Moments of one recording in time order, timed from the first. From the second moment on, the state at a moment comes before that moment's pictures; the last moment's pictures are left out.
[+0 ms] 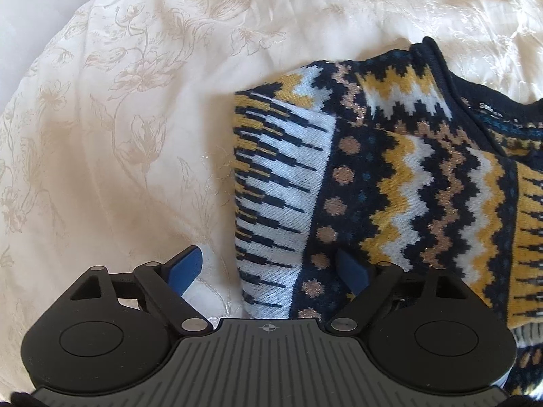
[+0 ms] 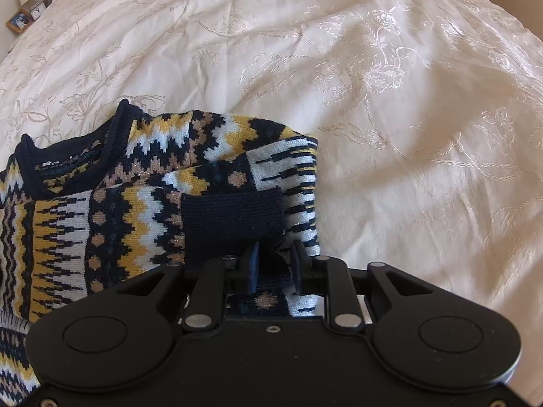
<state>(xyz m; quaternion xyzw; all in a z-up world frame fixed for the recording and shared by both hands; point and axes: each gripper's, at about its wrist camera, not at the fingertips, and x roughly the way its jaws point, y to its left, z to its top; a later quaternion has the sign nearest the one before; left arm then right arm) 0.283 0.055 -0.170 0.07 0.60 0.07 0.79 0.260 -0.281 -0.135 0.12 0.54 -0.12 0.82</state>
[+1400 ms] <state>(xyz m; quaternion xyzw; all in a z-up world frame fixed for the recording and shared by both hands) 0.002 0.177 -0.134 -0.02 0.61 0.00 0.79 0.034 -0.200 -0.158 0.15 0.59 -0.10 0.79</state>
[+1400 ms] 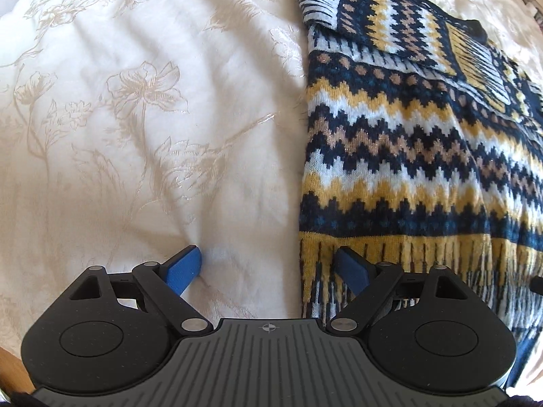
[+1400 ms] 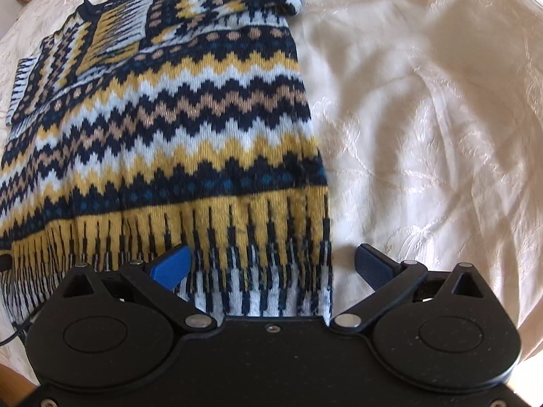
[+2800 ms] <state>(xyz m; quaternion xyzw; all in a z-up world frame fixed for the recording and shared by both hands) -0.132 0.118 -0.134 0.06 0.57 -0.04 0.81 -0.096 -0.214 -0.161 0.13 0.54 0.03 0.83</state>
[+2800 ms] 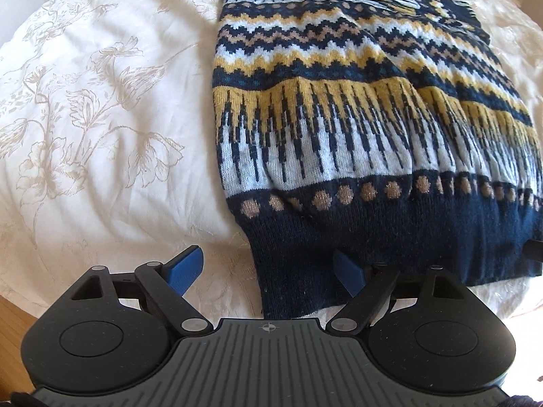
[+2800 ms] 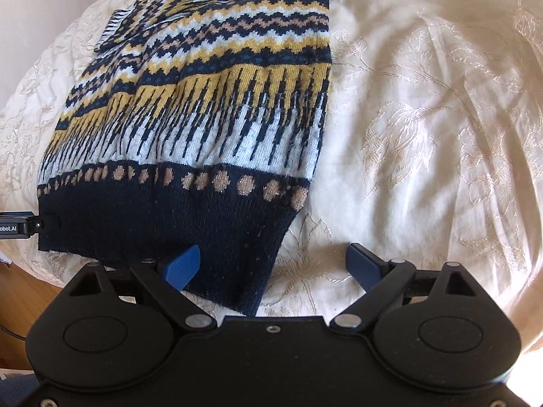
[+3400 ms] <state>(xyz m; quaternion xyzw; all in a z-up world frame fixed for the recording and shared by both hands) -0.135 0.118 -0.143 0.02 0.57 -0.09 0.82 -0.072 -0.199 -0.170 0.16 0.55 0.08 0.82</state>
